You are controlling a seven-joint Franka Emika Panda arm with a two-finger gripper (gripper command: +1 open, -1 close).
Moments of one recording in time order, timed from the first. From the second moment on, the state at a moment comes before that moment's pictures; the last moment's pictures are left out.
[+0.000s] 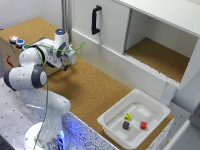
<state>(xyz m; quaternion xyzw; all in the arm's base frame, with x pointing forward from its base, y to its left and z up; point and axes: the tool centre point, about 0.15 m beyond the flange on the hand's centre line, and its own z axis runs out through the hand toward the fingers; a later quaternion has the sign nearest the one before) 0.320 0.275 0.326 -0.99 -0.05 -0.13 0.07</state>
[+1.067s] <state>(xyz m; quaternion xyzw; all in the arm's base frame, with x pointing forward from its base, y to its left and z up) 0.304 0.190 0.352 -0.99 0.03 -0.10 -0.04</state>
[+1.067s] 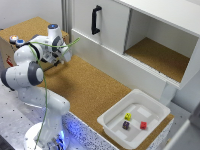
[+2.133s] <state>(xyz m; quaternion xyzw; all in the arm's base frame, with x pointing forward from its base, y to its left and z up) 0.299 -0.128 0.374 -0.98 0.15 -0.13 -0.05</state>
